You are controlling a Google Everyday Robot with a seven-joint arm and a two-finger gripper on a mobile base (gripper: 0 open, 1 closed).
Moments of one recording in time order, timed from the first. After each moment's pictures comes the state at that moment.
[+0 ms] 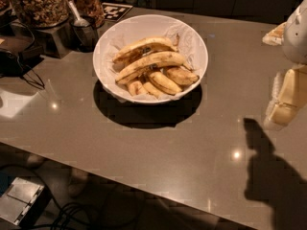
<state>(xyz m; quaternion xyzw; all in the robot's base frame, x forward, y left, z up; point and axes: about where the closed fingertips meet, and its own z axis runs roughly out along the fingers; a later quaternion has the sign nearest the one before) 0.438 -0.217 0.976 -0.60 0.78 -0.03 0.16</state>
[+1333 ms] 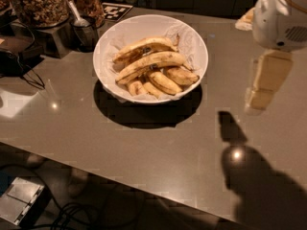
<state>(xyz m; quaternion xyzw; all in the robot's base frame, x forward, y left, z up) 0.461 -0.176 0.991 -0.66 0.74 -0.06 0.16</state>
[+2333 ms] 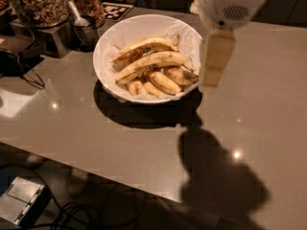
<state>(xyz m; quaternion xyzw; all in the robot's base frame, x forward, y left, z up) 0.503 -0.106 1.003 -0.69 0.70 -0.06 0.18</state>
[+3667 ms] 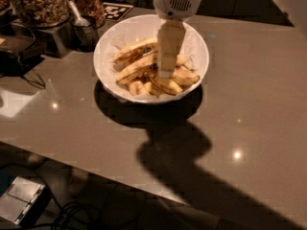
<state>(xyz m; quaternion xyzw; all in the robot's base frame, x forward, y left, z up) 0.563 -0.034 0.991 -0.70 0.69 -0.04 0.17</state>
